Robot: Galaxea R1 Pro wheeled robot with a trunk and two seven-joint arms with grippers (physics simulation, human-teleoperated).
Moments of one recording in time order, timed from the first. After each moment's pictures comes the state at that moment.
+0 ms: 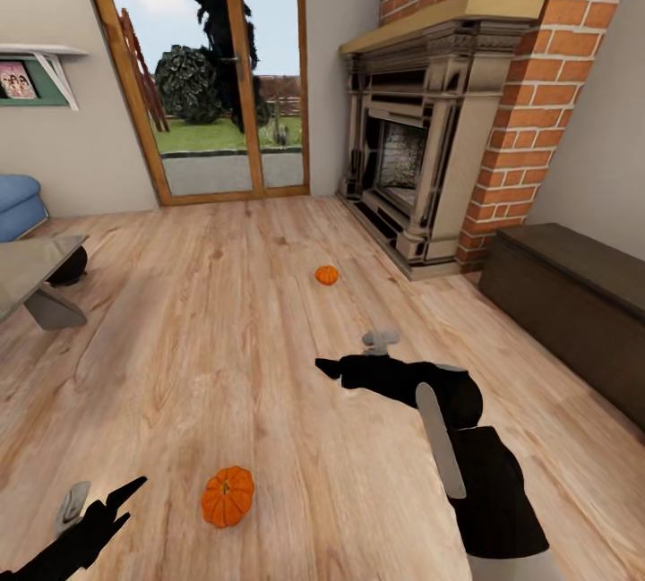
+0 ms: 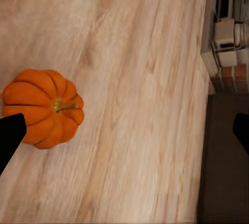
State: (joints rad) left arm -0.19 0.32 0.39 -0.72 0.81 0.56 -0.70; right arm -0.49 0.15 0.13 -1.61 -0.18 1.00 0.32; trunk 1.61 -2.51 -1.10
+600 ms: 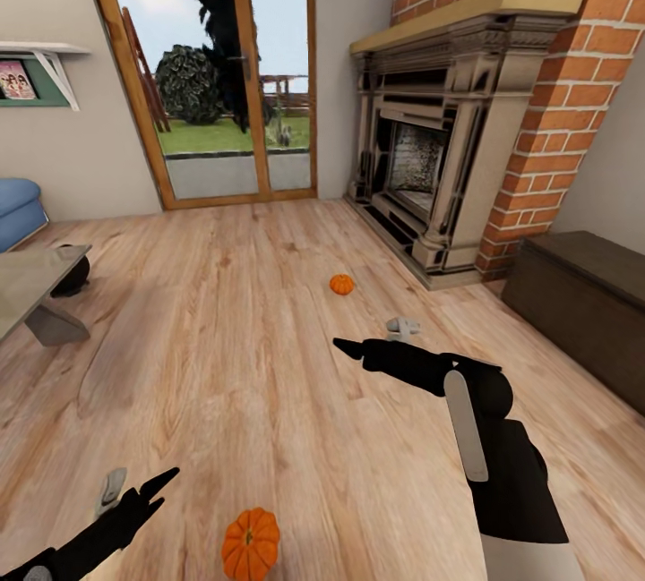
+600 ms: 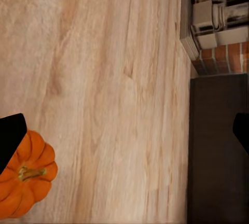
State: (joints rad) left arm -0.23 0.29 0.26 -0.71 0.78 0.53 -0.78; right arm -0.51 0.14 -0.03 -1.61 -0.21 0.99 0.48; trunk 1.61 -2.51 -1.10
